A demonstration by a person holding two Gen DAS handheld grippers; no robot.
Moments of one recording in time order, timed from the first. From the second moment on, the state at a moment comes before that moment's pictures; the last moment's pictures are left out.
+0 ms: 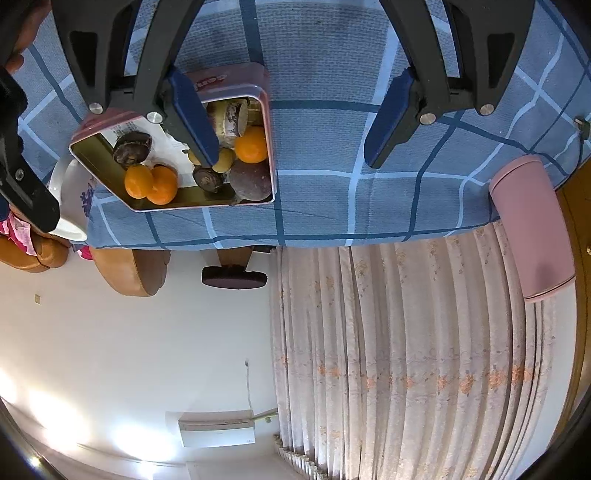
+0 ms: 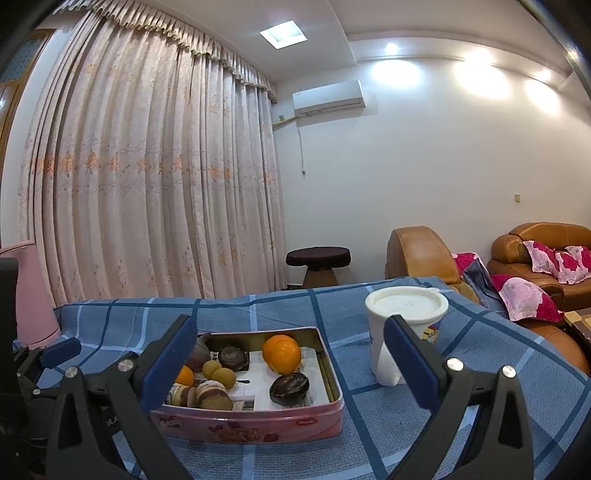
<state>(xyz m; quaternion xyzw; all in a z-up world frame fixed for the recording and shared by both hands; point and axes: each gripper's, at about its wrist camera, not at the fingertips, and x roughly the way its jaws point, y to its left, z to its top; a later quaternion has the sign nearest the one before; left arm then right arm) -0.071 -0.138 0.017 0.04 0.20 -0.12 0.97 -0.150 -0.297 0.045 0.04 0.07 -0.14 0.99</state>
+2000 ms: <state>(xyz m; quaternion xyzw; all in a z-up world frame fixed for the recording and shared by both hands) -0.069 -0.135 0.017 0.04 0.20 -0.11 0.97 -0.150 -0.300 0.045 0.04 0.07 -0.14 0.99</state>
